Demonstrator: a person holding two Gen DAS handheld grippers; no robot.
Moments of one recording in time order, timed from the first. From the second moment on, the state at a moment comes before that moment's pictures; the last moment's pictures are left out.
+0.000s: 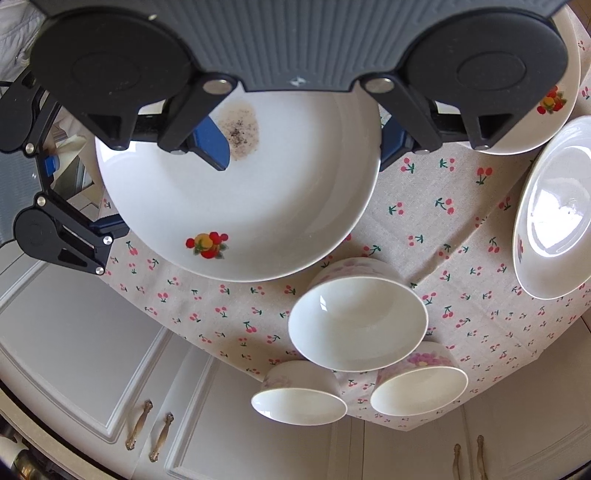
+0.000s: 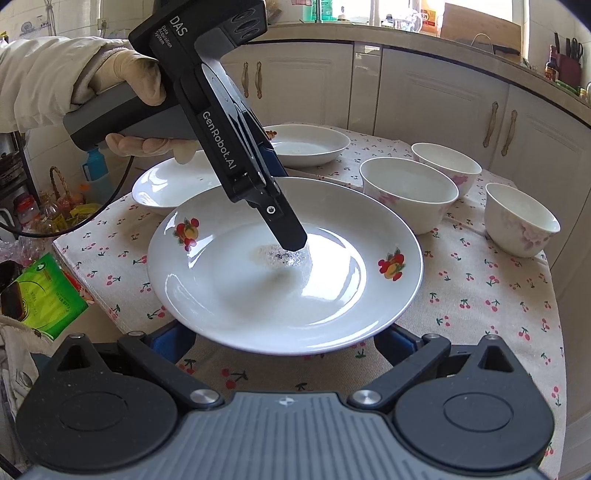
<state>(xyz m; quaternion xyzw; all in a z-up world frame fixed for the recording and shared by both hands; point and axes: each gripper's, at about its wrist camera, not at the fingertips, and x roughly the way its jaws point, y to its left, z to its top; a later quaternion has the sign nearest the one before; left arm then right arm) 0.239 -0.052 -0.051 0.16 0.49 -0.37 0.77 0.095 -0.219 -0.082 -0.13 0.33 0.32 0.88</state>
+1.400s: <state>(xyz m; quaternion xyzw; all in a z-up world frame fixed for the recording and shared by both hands) 0.255 0.106 -0.059 0.06 0.49 -0.27 0.83 0.158 -0.086 -0.067 -0.19 0.34 0.41 0.82</state>
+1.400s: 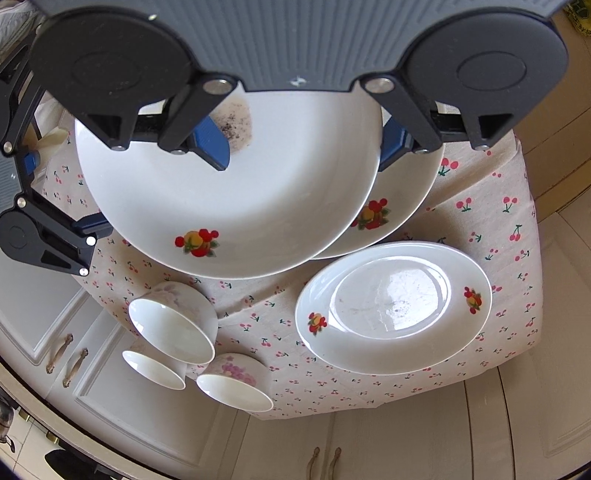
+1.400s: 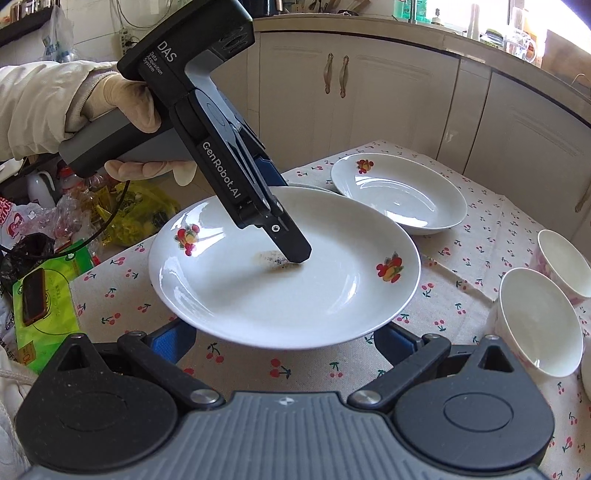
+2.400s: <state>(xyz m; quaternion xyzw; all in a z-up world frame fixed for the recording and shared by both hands) 0.261 0.123 -0.063 0.06 0.51 -0.25 0.82 0.164 -0.067 -0.069 -0.21 0.35 0.41 0.81</state>
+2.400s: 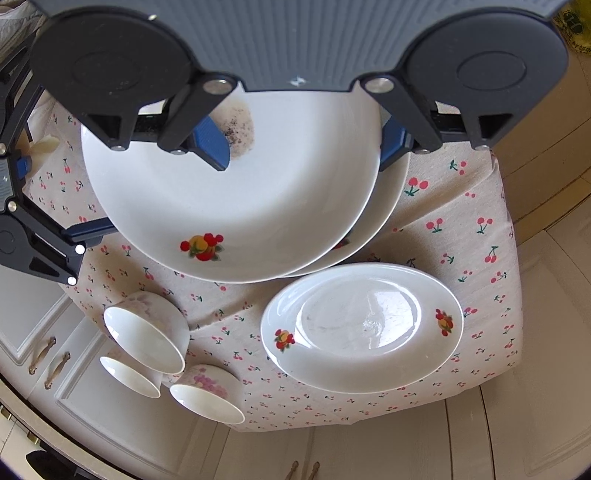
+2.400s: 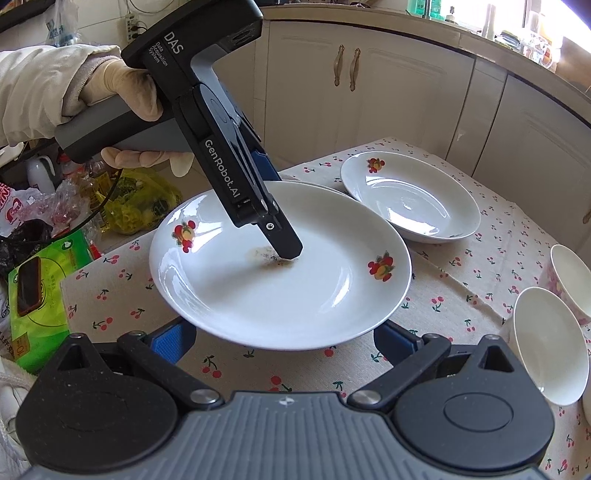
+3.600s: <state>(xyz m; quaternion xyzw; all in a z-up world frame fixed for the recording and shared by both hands) 0.228 0.138 -0.034 0.05 0.44 -0.21 0.87 0.158 -0.079 -0.059 -0.20 0.33 0.39 0.84</state>
